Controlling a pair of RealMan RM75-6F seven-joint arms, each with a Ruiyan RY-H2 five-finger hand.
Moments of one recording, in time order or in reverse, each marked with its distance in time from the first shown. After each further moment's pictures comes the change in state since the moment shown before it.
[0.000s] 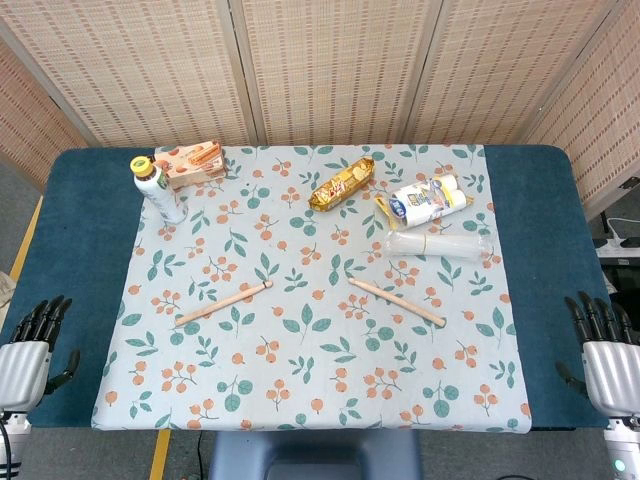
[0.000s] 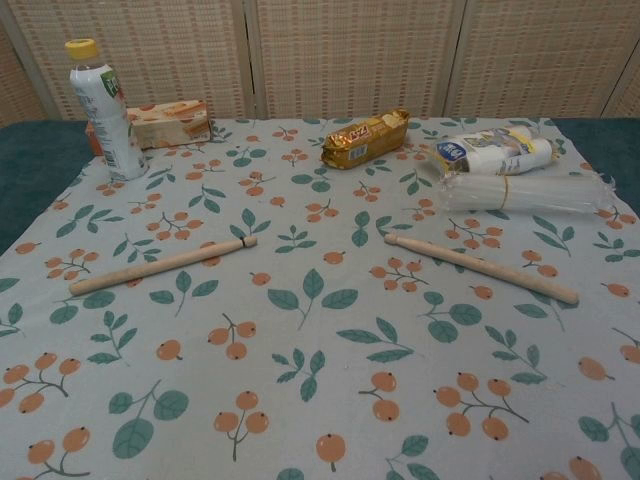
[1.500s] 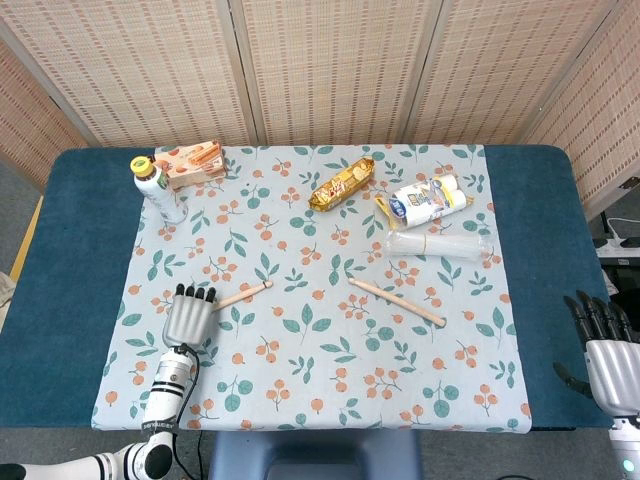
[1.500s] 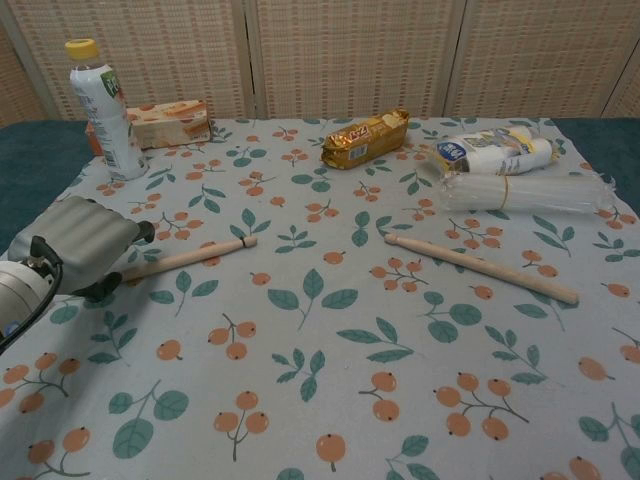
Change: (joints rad) left arm -0.411 -0.580 -0.144 0.151 -0.430 -0.277 1.120; right arm 0.004 0.047 -0.001 -0.012 -0.017 -0.032 0.118
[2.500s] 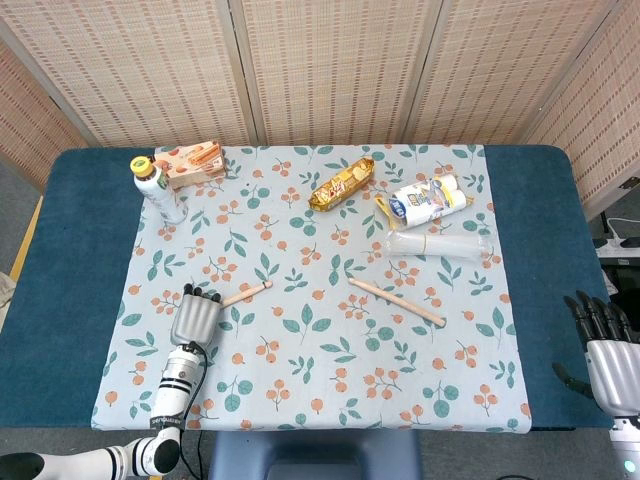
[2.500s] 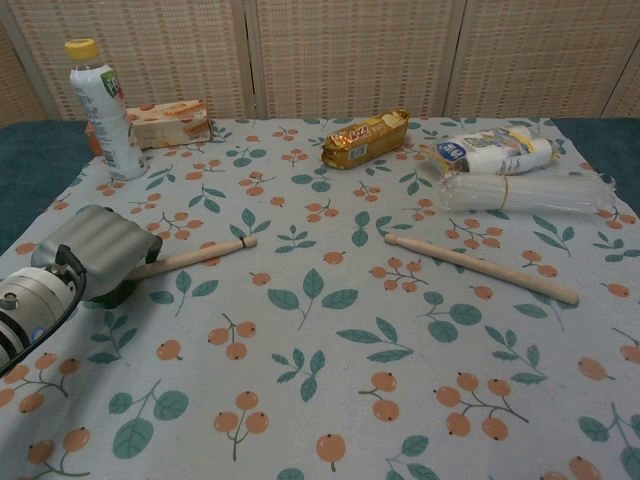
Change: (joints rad) left arm -0.060 -0.040 0.041 0.075 -0.049 -0.008 -0.002; right arm -0.002 0.004 -0.002 -0.004 -0.004 -0.002 0.032
